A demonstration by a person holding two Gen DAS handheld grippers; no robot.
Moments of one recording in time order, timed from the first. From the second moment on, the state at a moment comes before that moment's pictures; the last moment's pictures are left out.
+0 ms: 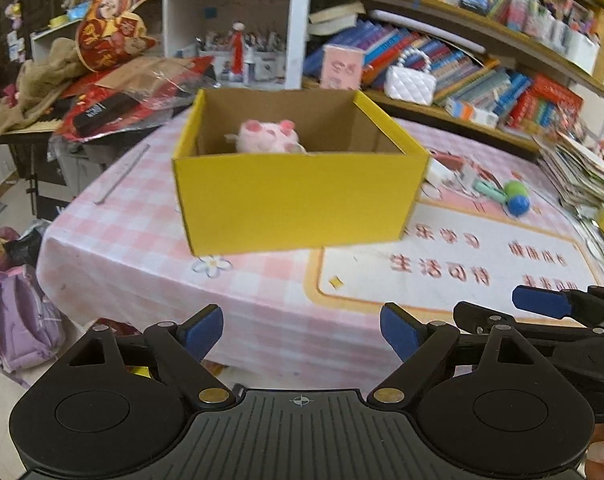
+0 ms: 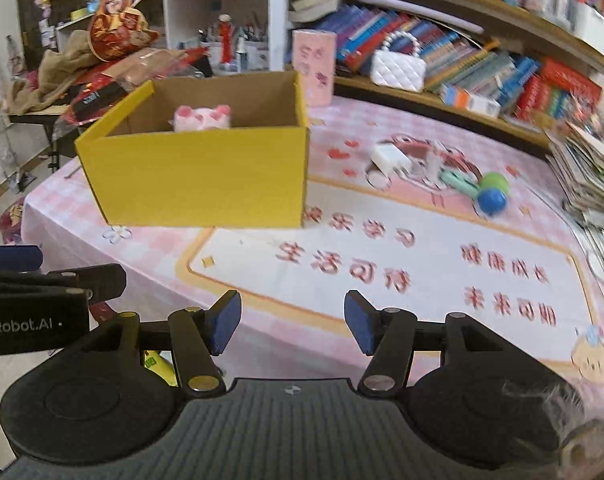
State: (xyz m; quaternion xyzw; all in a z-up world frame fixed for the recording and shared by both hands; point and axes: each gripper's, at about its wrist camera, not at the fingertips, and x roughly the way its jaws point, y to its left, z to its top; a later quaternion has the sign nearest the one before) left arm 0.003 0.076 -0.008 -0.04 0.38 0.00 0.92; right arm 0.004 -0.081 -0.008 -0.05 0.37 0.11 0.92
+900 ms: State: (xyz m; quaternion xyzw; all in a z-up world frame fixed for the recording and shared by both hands) left arm 0.073 -0.042 -0.017 0.00 0.41 -0.13 0.90; right arm 0.029 -0.201 -0.011 -0.01 0.39 -0.03 0.92
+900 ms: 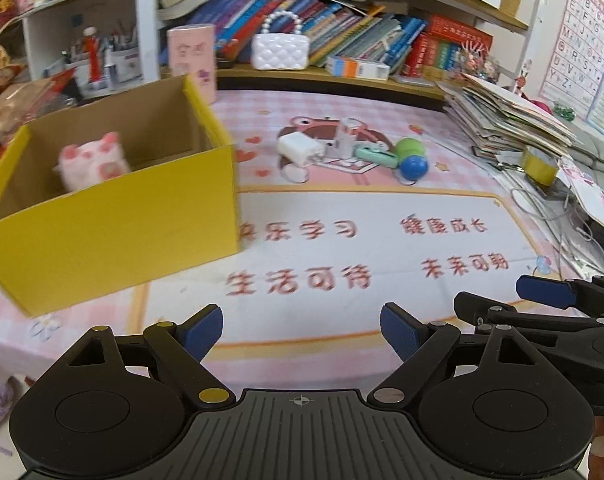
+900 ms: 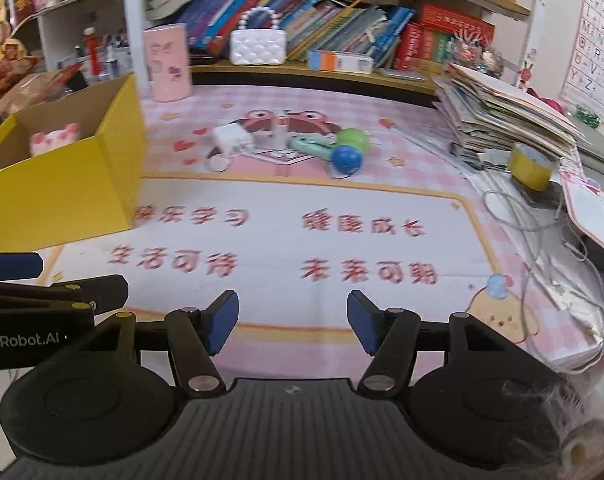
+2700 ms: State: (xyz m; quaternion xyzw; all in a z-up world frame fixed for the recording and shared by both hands) left arm 0.274 -0.136 -0.046 -0.02 0.41 0.02 0.91; right arm 0.257 -0.306 -0.060 -0.04 0.39 0.07 0.92
